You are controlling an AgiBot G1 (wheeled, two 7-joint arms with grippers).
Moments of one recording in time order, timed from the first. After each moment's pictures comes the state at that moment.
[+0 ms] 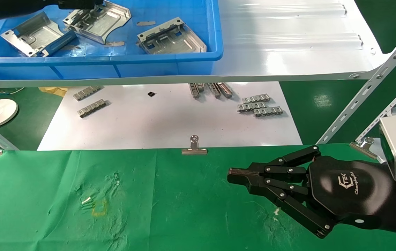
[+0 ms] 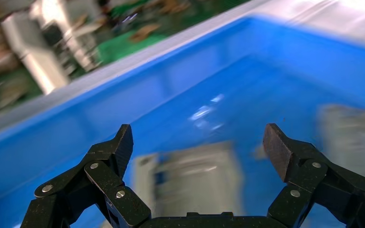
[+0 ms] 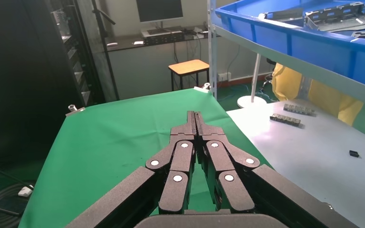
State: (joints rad) left arm -1.97 1.03 0.47 -0.32 1.32 1.04 -0.07; right arm 1.09 -0.57 -0.38 1.24 -0.64 -1.44 0.12
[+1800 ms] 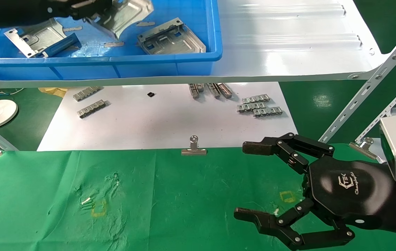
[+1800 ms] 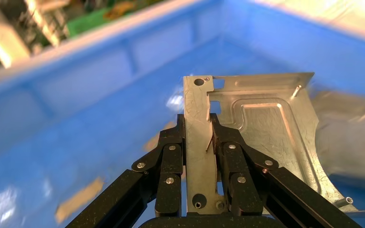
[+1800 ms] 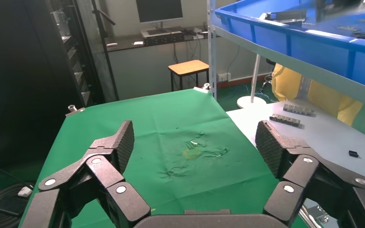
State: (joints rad) left arm -2.11 1.08 0.50 -0.05 1.38 1.18 -0.01; right arm 1.09 -0.57 -0.38 1.24 -0.64 -1.44 0.12
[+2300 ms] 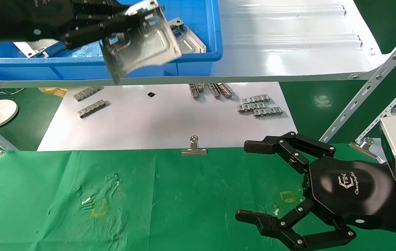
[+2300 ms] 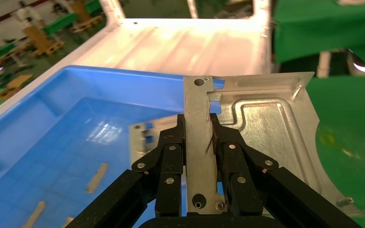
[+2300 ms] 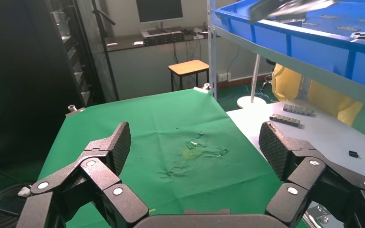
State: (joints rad) left arm -2.10 1.00 0.50 -0.15 1.33 1.55 0.19; right arm 1.09 -0.57 -0.38 1.24 -0.64 -1.44 0.12
